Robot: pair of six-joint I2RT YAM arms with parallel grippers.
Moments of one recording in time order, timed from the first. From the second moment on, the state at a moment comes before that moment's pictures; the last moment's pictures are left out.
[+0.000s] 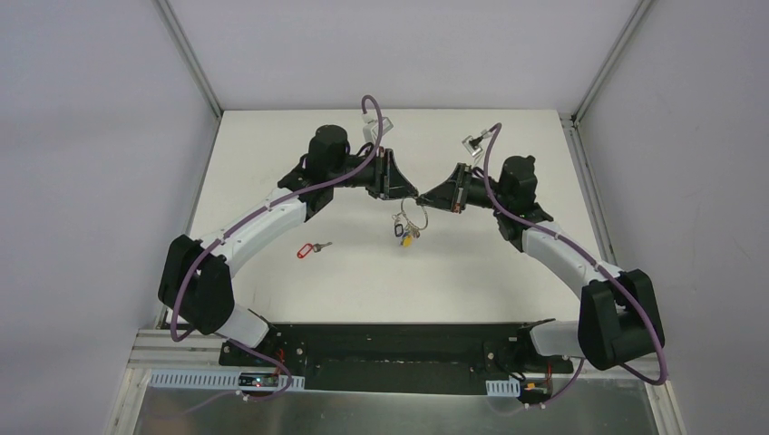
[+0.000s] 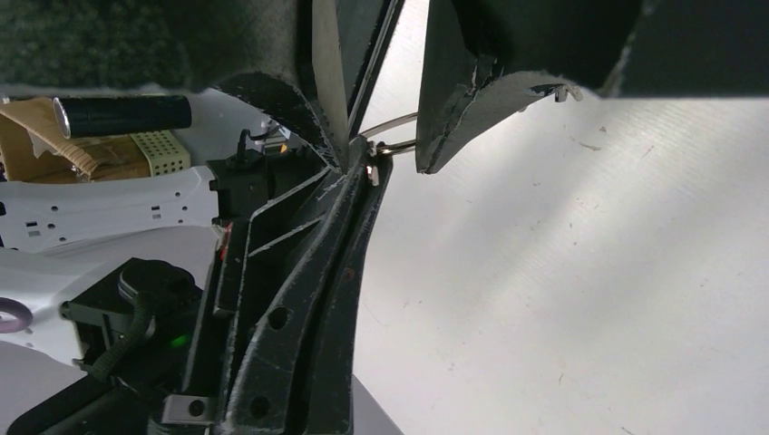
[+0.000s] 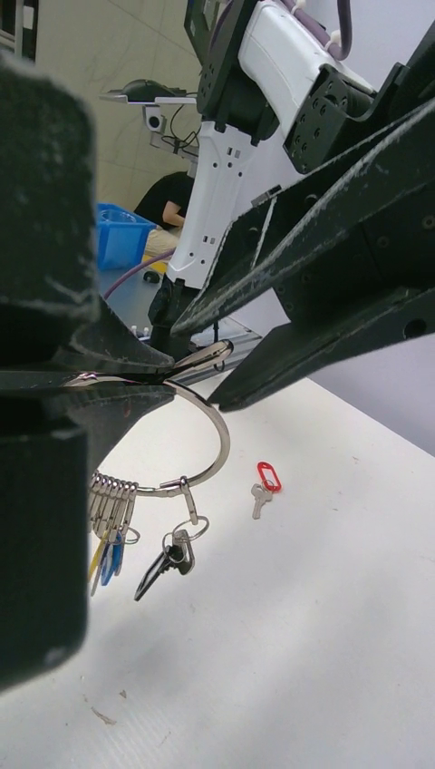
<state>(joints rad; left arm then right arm) -0.56 1.49 1.16 0.06 0.72 -0.56 0.34 1.32 0.78 0.42 -0.95 0.84</state>
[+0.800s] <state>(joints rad) -0.56 1.52 1.16 0.10 0.73 -0.61 0.32 1.33 0.77 0.45 -0.95 0.88</state>
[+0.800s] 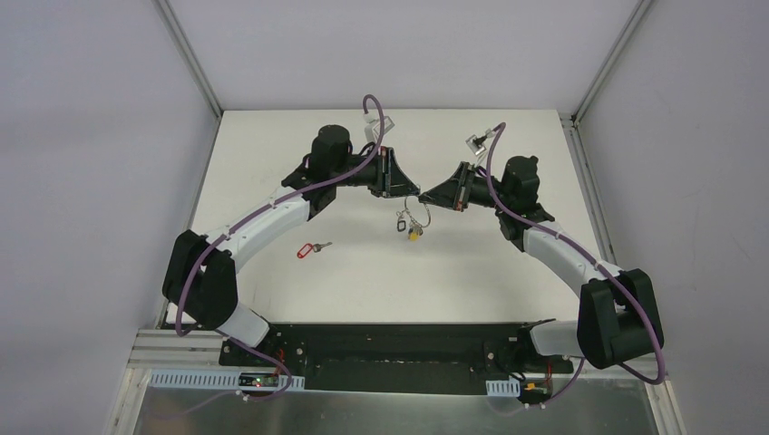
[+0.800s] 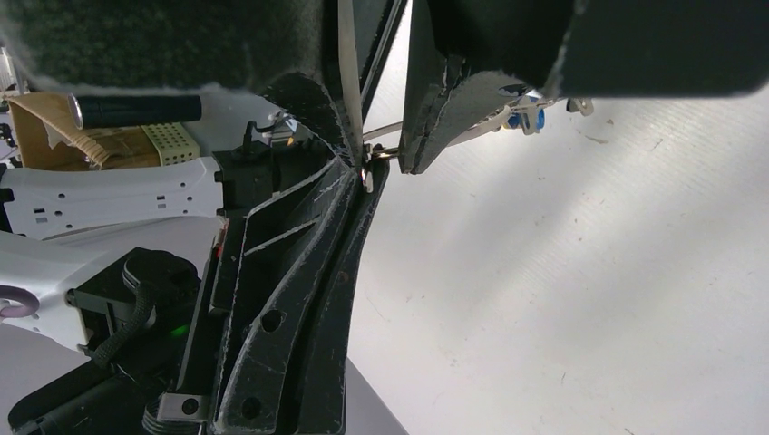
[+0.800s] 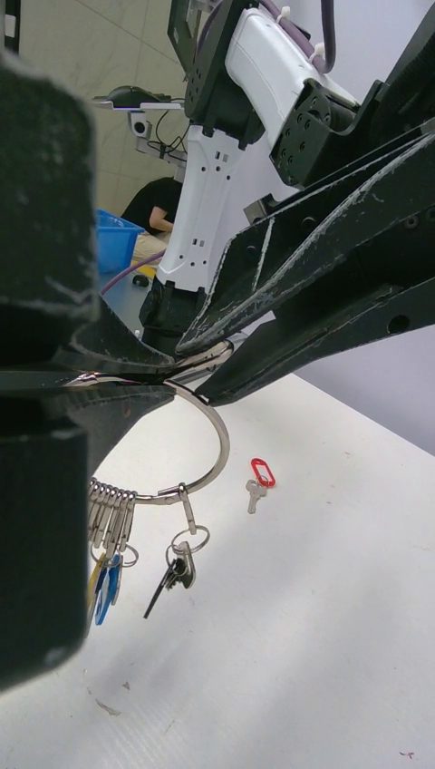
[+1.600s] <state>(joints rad) -0.56 1.54 1.17 0.12 0.74 -0.63 0.32 1.34 0.76 0.45 -0.95 0.88</state>
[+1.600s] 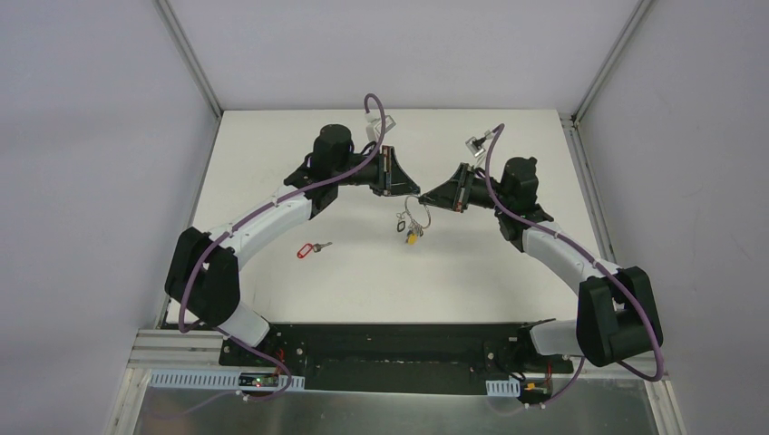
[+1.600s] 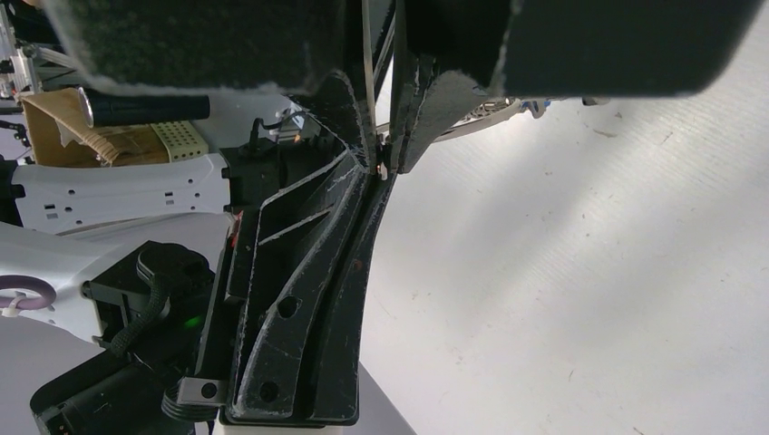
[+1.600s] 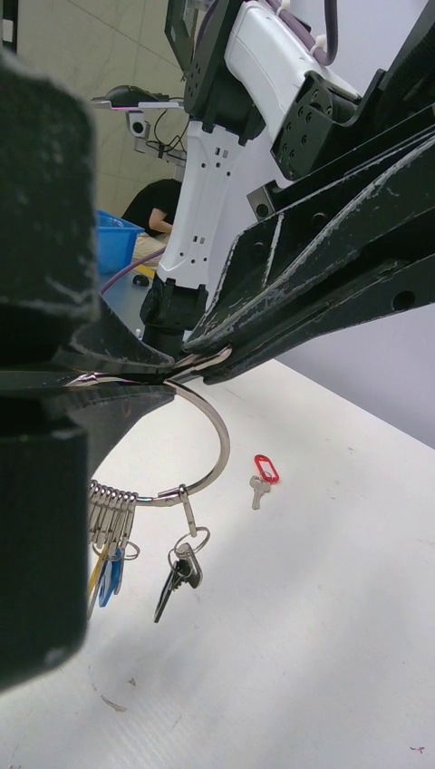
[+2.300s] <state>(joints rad) -0.56 1.54 1.17 0.13 0.74 -0.63 0.31 1.34 0.76 0.45 -0.95 0.88</state>
